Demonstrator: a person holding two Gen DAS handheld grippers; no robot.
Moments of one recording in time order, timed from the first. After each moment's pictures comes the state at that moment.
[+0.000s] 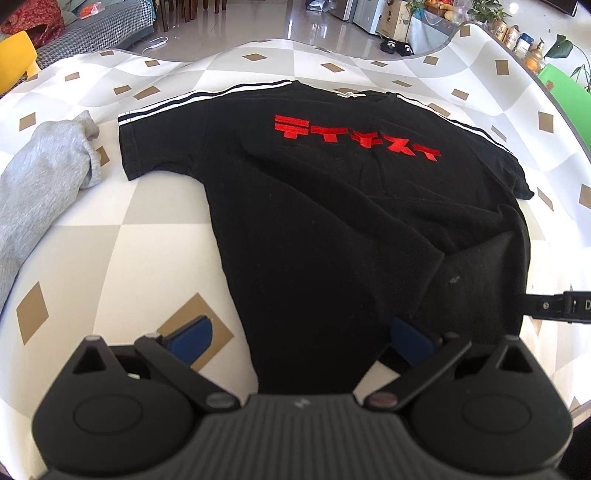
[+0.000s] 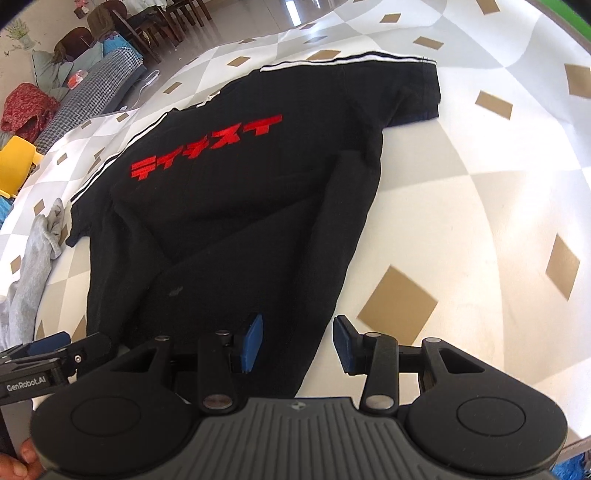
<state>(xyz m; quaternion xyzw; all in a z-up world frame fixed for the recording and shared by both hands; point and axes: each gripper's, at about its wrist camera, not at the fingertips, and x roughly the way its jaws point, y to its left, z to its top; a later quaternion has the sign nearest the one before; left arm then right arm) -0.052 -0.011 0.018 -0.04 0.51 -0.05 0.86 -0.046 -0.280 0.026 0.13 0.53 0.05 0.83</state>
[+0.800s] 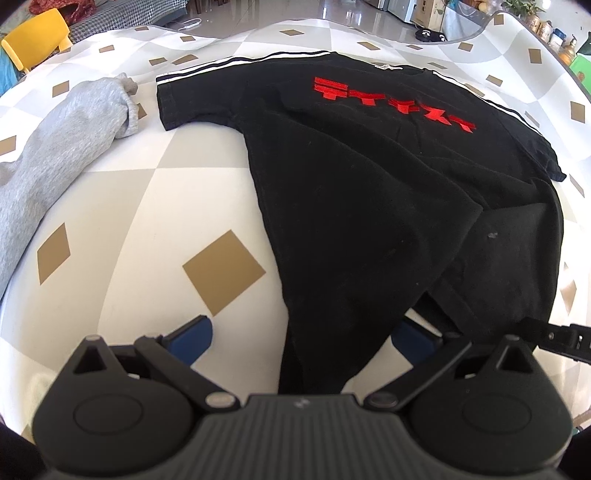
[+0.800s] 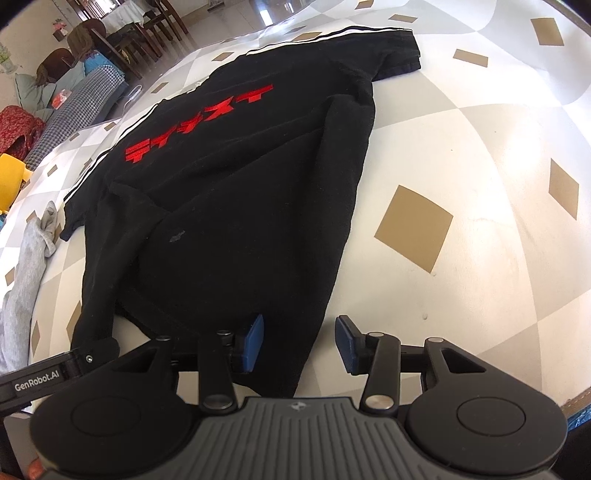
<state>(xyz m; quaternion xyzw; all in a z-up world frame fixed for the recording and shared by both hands) -0.070 -0.001 0.002 -0.04 0.53 0.00 0.85 -0.083 -0.258 0.000 0.16 0.52 0.01 0.84</state>
